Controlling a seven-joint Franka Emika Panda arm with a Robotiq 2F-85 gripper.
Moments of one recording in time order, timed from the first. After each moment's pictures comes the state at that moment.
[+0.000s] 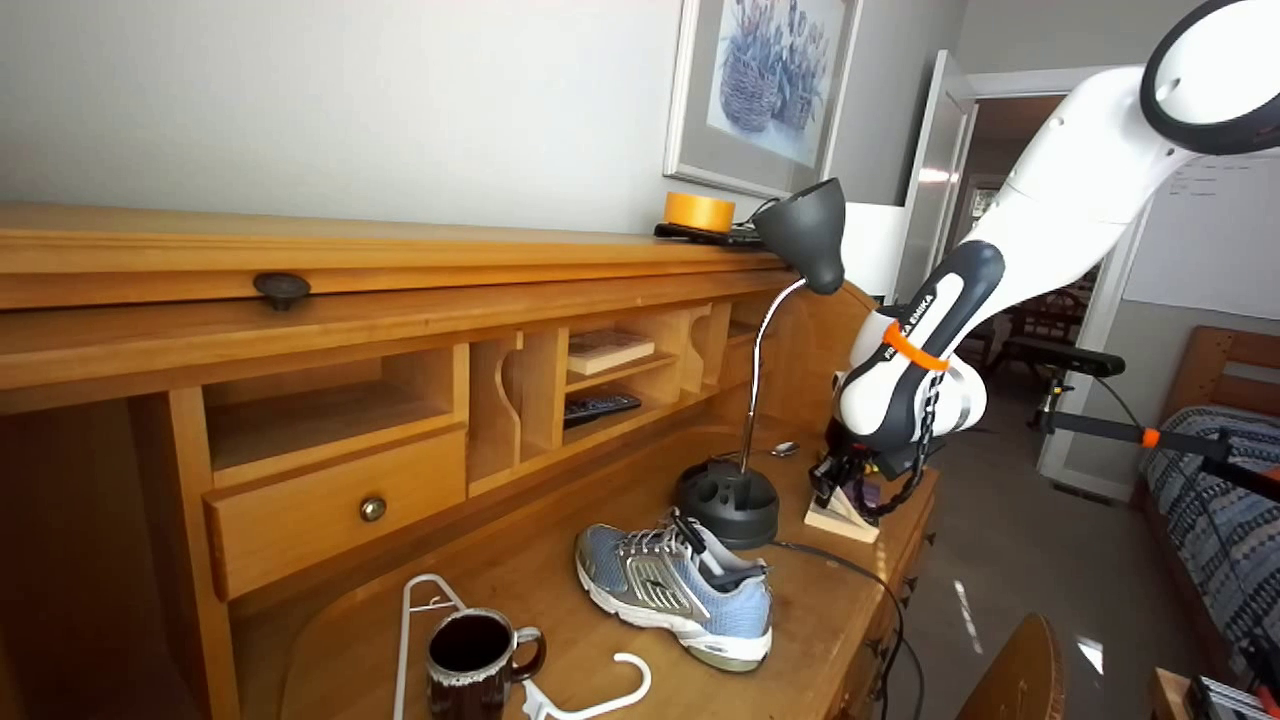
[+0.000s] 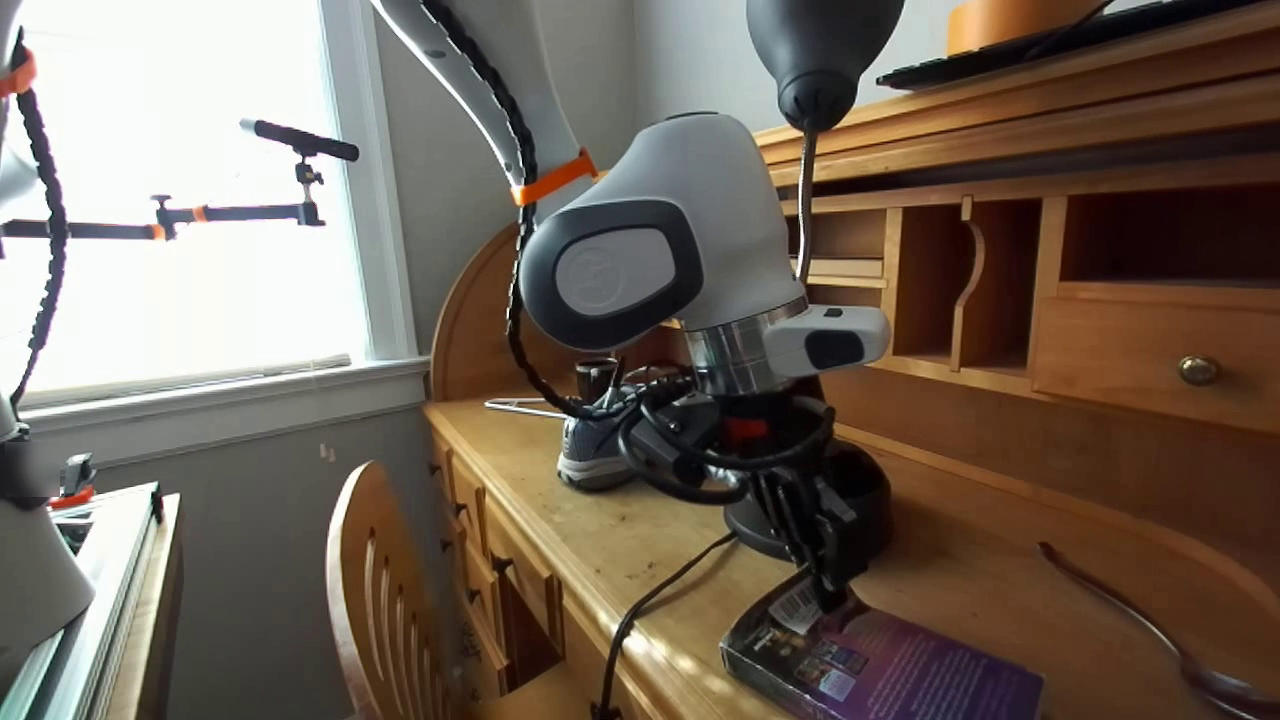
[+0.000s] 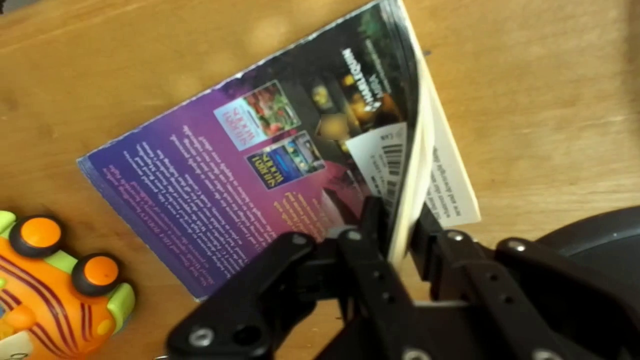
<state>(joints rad) -0.41 0.57 -0.18 -2.17 0.01 3.01 -0.24</state>
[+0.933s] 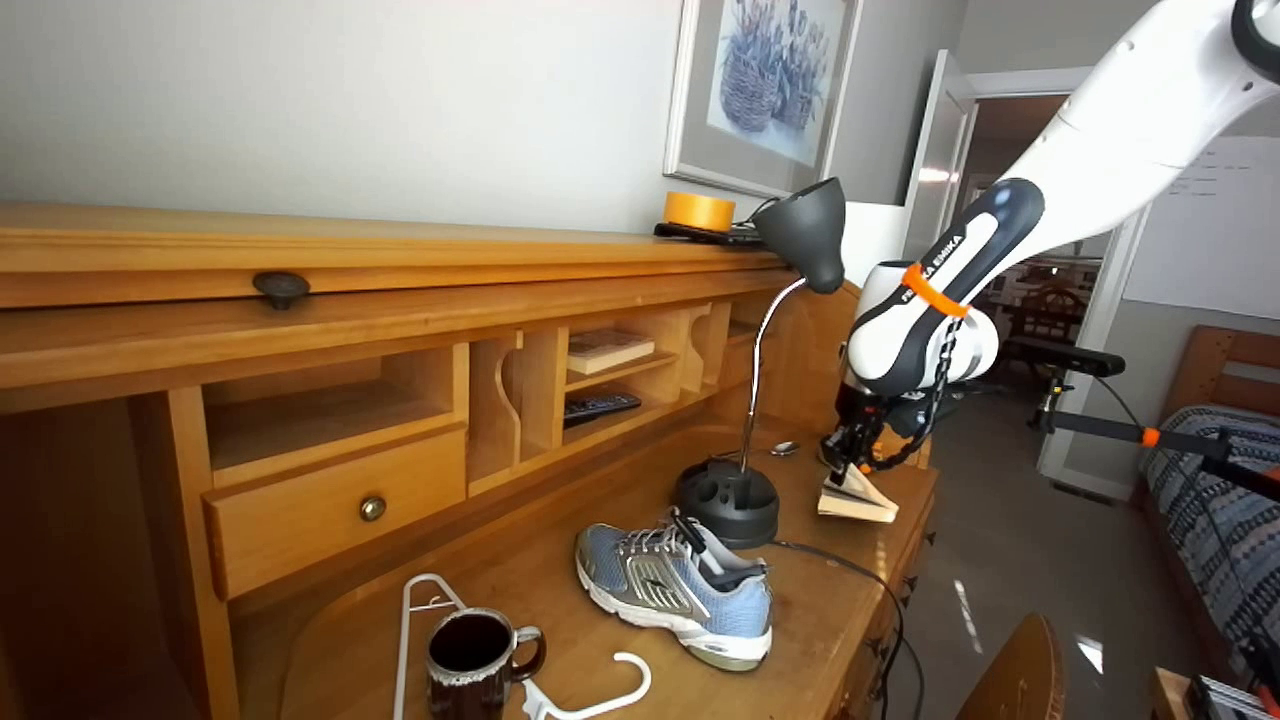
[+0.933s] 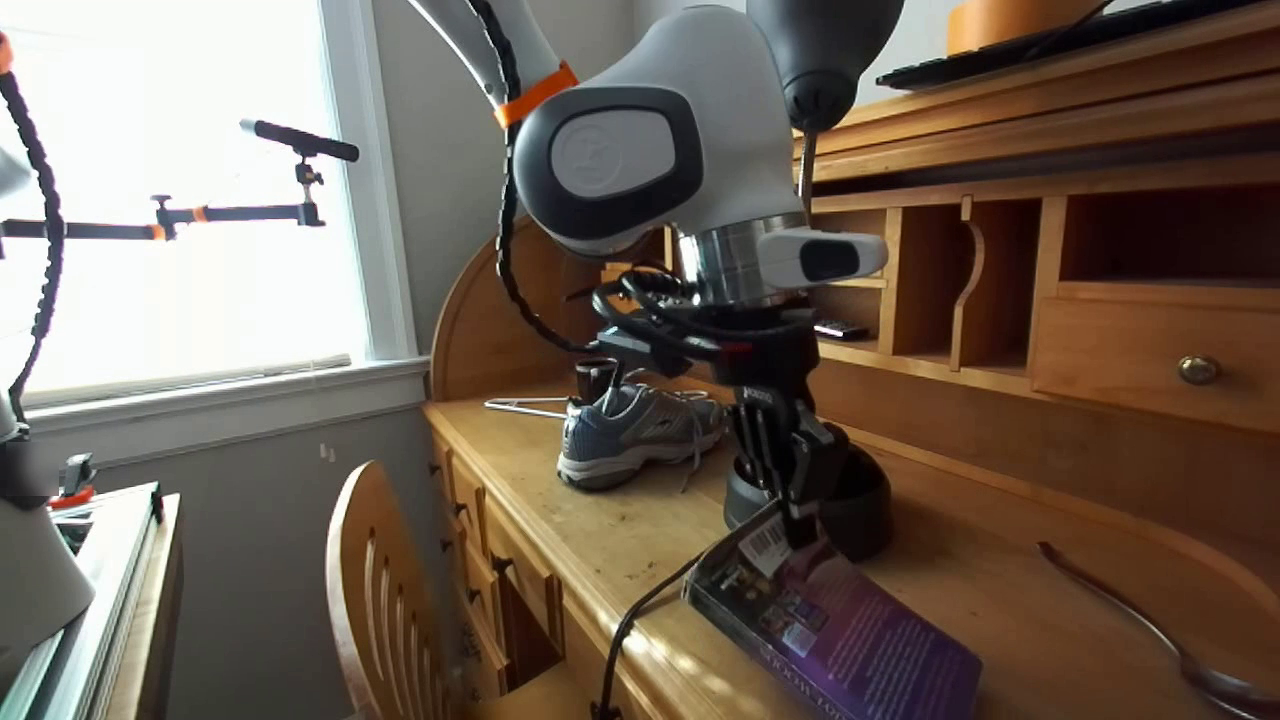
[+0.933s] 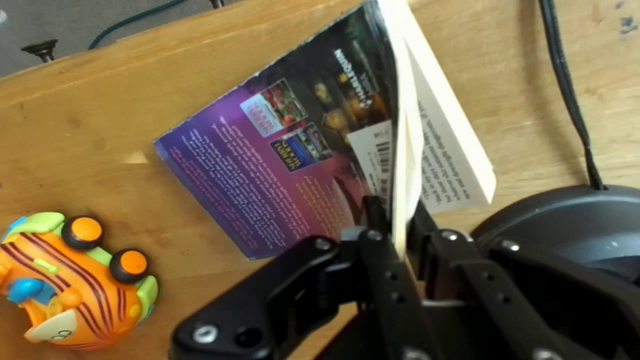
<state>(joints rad) -0.37 0.41 -0.22 -2.20 0.00 2.78 -0.24</state>
